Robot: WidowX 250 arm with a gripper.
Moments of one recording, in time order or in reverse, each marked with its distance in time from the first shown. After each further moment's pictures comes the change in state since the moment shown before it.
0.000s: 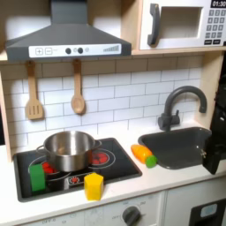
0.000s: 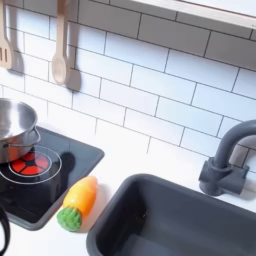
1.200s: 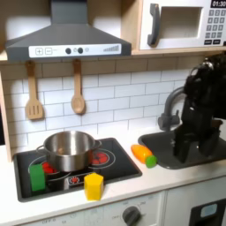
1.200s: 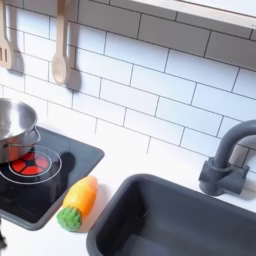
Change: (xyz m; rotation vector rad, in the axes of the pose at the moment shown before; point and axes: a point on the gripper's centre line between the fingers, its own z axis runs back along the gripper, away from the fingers) arm 0.038 0.042 0.008 0.021 -0.024 0.026
